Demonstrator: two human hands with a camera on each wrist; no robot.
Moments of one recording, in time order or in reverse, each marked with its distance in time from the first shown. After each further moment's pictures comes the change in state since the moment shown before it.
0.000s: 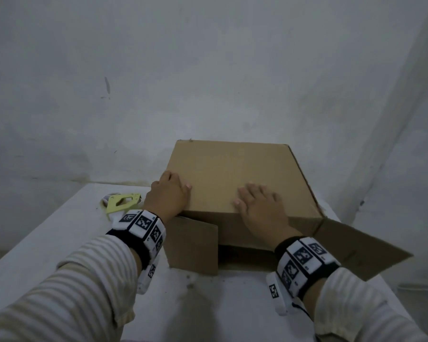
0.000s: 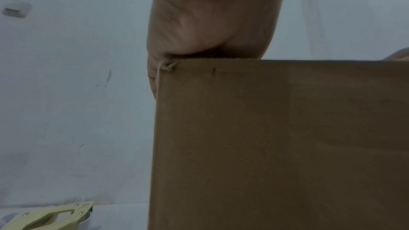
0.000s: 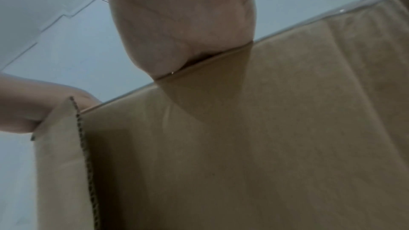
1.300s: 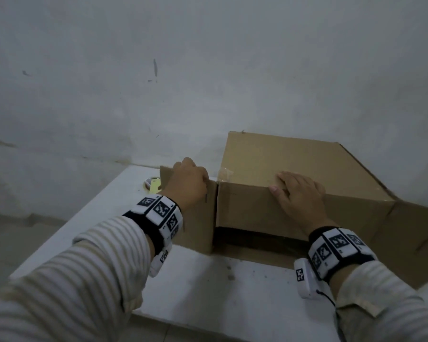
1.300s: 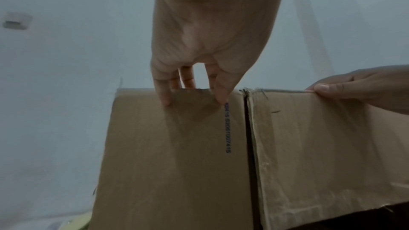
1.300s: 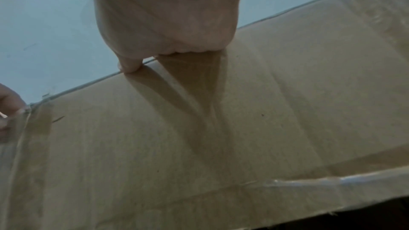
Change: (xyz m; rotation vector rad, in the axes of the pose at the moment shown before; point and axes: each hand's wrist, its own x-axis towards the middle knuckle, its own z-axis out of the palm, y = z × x) left_hand 0.005 -0.074 -0.024 0.074 0.103 0.127; right_hand 0.040 -0.029 0.030 0.136 0.156 0.031
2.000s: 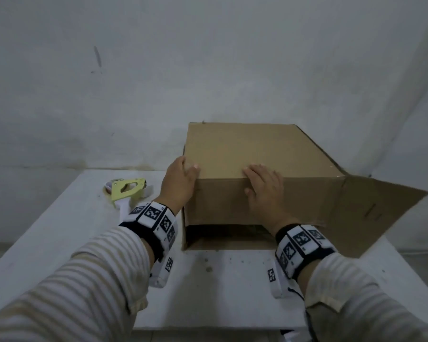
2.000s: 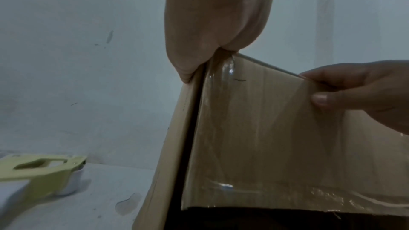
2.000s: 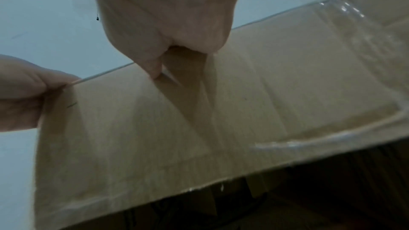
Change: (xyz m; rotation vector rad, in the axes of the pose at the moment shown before) left_hand 0.011 0.045 0.038 -0.642 0.041 -0.114; right_hand -0.026 -0.004 0.019 0.067 0.157 -0.043
